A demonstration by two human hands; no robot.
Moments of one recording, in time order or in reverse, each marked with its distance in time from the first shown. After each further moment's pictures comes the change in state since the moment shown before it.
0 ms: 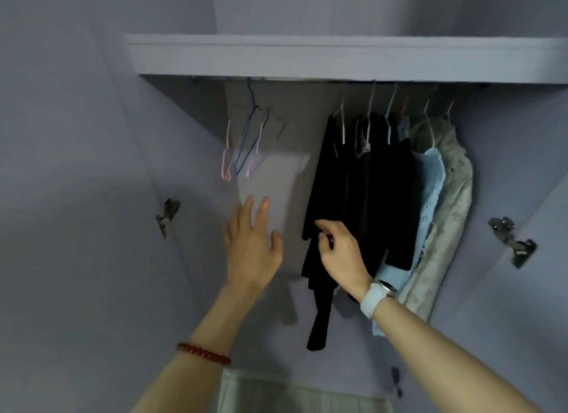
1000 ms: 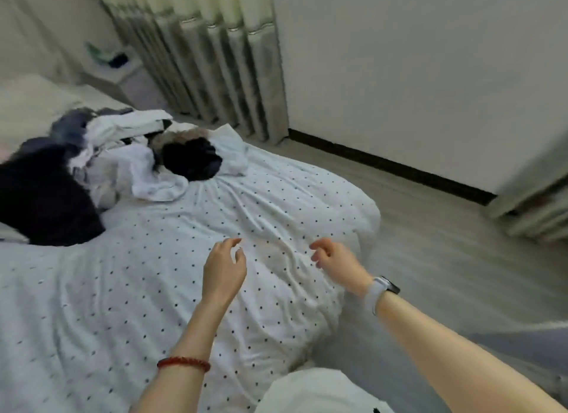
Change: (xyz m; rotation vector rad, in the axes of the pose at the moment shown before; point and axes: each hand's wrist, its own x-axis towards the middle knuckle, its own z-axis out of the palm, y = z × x) left_hand -0.805 0.180 -0.205 0.321 0.965 -1.990; right_hand -0.671 -0.161 0.078 -0.043 -2.085 -0.941
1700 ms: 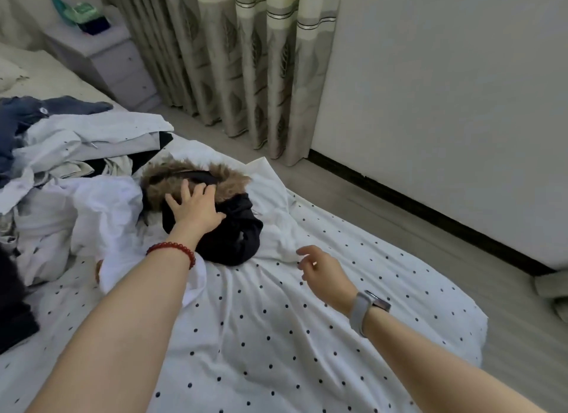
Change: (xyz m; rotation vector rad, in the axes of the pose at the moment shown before) left_hand 0.510 -0.134 -0.063 0.655 -0.125 -0.030; right_hand 0.374 -0.140 0.112 -0.126 0.029 0.003
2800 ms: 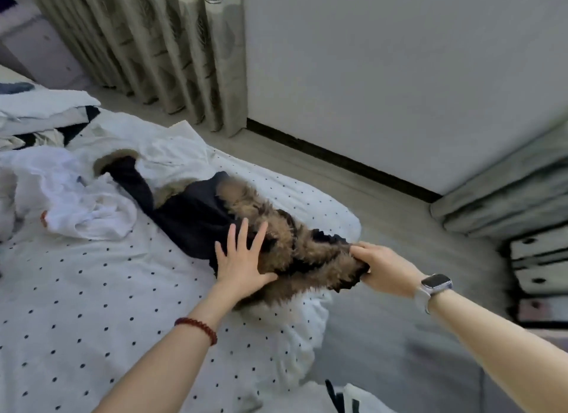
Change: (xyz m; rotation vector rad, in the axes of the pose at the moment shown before) left_hand -0.321 0.145 0.063 -0.073 -0.193 0.408; right_hand -0.258 0.139 -0.164 -0.604 -0.114 -0.180
